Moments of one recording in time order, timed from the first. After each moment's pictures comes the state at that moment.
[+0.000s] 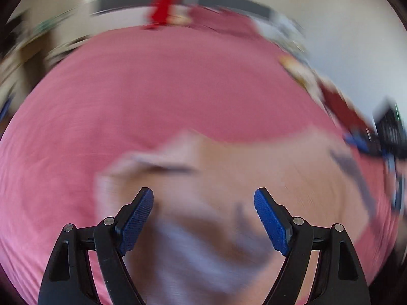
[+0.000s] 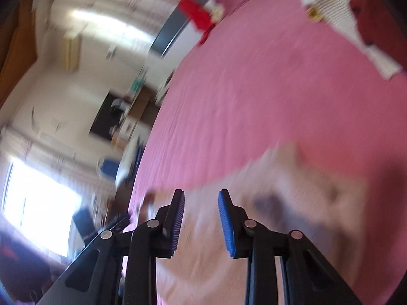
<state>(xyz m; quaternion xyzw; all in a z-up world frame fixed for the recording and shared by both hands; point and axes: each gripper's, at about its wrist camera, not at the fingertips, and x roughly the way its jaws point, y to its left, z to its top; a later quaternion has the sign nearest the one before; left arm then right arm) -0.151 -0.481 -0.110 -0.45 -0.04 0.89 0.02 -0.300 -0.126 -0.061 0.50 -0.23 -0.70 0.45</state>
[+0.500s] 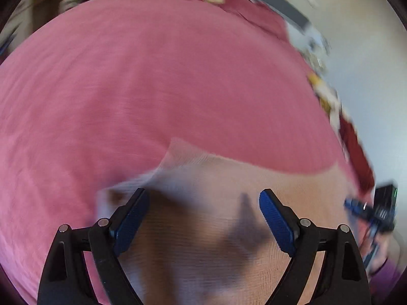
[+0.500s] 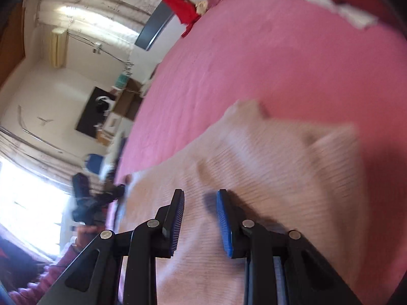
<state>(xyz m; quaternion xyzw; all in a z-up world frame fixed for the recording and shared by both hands) -0.215 -0.602 -0.129 -0.46 -0.23 0.86 -0.05 -0.307 -0.116 -0.086 0.50 -0.21 -0.74 0.40</state>
